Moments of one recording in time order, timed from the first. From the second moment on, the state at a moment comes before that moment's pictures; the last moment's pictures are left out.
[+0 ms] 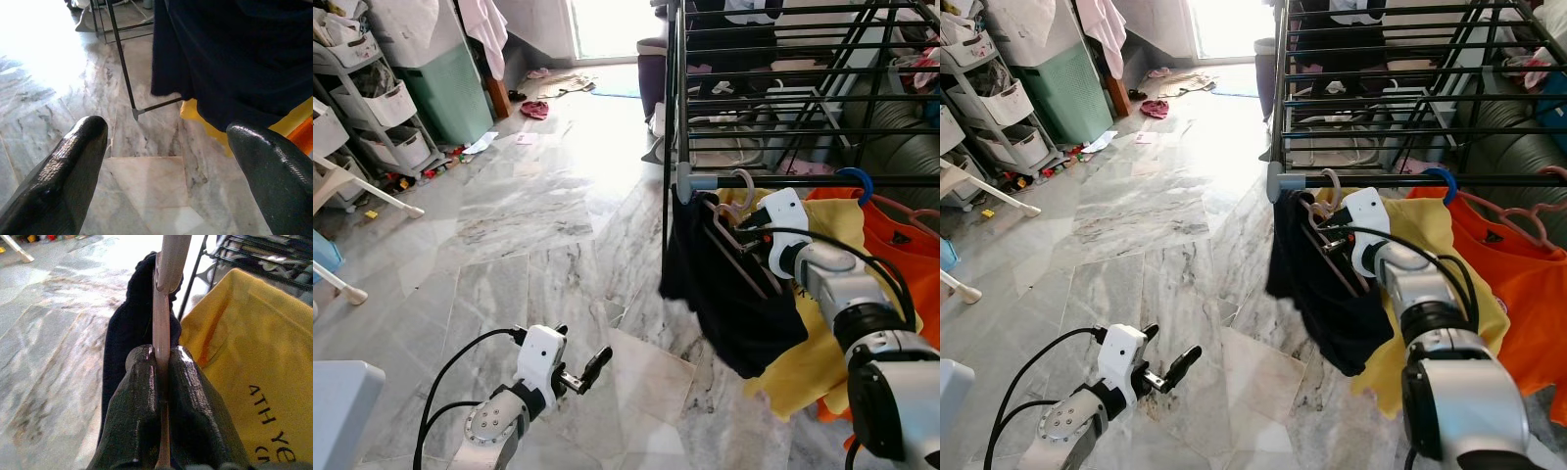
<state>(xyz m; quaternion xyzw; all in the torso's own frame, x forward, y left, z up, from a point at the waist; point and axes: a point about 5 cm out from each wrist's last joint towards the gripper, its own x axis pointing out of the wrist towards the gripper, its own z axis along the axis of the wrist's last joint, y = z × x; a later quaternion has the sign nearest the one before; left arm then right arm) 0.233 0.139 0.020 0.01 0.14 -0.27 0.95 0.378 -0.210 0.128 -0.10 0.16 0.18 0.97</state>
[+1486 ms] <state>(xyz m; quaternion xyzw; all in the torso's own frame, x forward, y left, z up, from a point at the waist) 0.252 0.131 0.021 0.03 0.11 -0.26 0.96 0.260 -0.148 0.062 -0.06 0.08 0.19 0.98</state>
